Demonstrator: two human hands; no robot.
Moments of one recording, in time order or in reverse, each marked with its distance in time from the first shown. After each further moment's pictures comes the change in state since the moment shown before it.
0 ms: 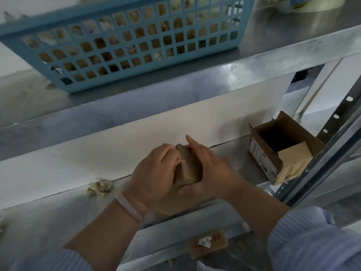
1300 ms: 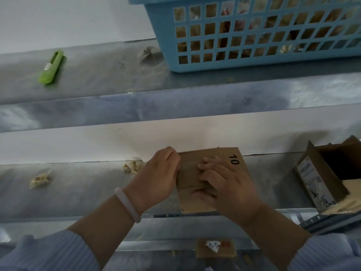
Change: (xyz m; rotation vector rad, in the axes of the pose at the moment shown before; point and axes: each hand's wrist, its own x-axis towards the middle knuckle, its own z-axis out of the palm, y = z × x) left_hand -0.074 -0.065 -0.032 0.004 -0.113 -0.202; right_hand 0.022 -0.028 0.067 -0.370 0.356 -0.652
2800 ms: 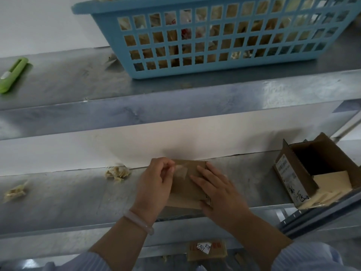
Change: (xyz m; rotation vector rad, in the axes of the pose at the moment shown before) left_hand 0.009 0.042 0.047 -0.484 0.246 -0.551; right_hand -0.055 0.025 0.002 0.008 -0.394 0.357
